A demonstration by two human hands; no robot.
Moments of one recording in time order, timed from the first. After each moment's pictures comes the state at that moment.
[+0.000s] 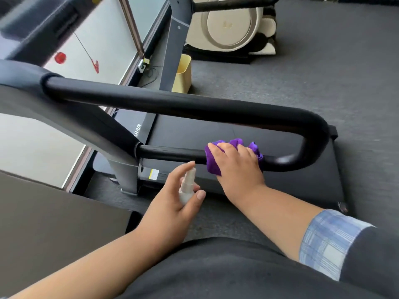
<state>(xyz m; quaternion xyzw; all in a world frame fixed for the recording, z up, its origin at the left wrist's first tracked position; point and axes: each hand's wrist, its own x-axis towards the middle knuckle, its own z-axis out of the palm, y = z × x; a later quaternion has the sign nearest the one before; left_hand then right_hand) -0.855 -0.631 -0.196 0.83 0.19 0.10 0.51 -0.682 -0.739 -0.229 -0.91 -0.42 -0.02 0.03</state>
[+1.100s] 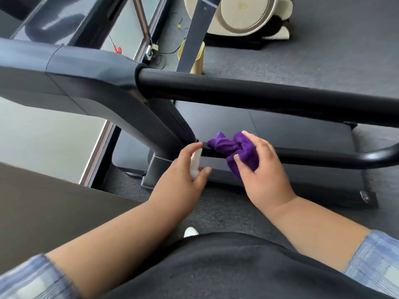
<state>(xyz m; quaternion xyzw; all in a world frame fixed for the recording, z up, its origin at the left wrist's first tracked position) -0.889 -0.464 -0.228 0.88 0.26 0.07 0.39 -0.771 -0.628 -0.224 -0.85 -0.26 0.07 0.45</state>
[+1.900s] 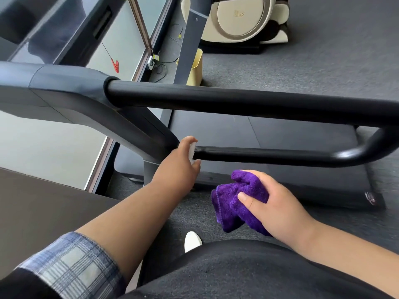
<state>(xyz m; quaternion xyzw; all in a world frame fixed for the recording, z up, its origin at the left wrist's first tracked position) -0.829 -0.480 -0.235 0.91 0.30 0.01 0.29 -0.777 -0.722 -0.203 -0.80 -0.22 0.30 0.47</state>
